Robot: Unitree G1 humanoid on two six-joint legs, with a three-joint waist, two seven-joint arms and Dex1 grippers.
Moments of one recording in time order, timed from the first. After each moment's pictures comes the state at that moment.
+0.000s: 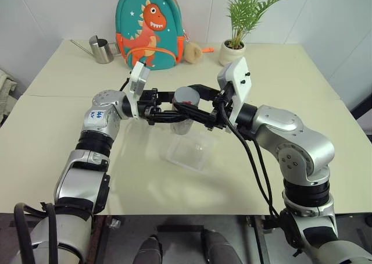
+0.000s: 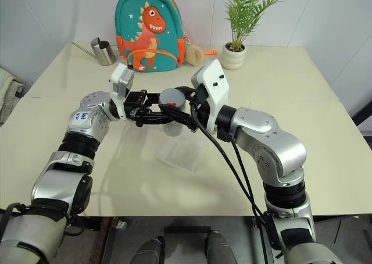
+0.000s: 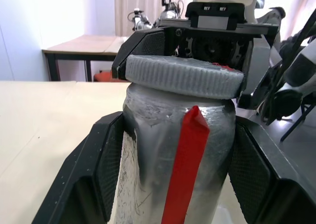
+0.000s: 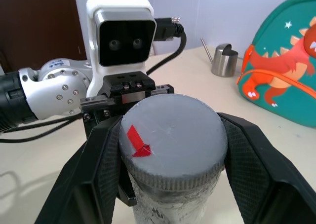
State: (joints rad) left arm -1.11 0.45 -0.07 0.77 -0.53 0.15 -1.50; right arm -0.80 -0.32 0.04 -0.42 0.54 0.87 0.57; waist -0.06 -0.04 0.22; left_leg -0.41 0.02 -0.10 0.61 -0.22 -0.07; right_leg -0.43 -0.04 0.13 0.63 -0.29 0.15
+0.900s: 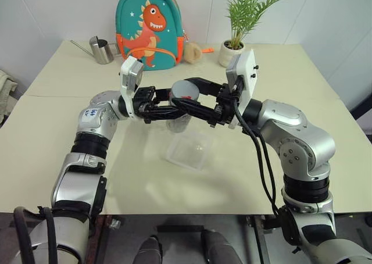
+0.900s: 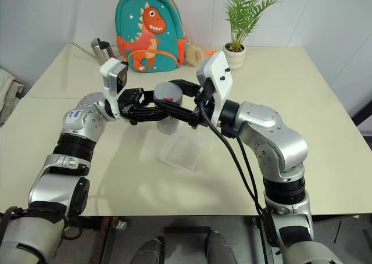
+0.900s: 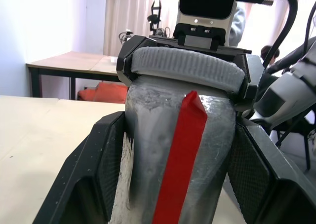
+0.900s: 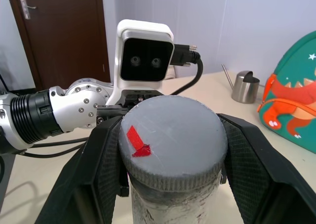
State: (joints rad) left arm -1.08 0.47 -0.06 0.67 -0.66 0.34 -1.50; right arm -0.82 -0.30 0.01 -0.38 0.56 0.81 0.69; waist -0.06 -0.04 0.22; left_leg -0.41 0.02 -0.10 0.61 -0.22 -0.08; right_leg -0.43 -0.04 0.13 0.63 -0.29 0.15
